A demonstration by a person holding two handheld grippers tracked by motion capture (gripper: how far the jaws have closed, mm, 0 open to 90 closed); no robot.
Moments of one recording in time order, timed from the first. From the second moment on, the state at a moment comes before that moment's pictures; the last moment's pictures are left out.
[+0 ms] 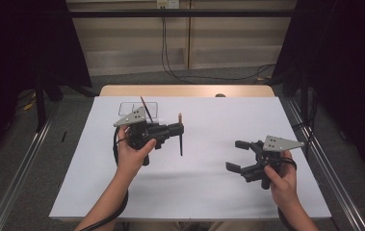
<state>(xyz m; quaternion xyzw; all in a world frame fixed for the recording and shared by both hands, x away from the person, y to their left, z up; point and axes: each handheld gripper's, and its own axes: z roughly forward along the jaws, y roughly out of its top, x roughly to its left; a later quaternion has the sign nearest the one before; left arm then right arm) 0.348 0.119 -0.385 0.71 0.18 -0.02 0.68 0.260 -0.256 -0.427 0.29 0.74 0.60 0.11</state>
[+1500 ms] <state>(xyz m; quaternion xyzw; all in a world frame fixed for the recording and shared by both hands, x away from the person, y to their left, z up) 0.354 0.146 -0.376 0.70 0.19 0.01 0.68 0.237 -0.294 -0.427 0.30 0.73 0.60 0.13</state>
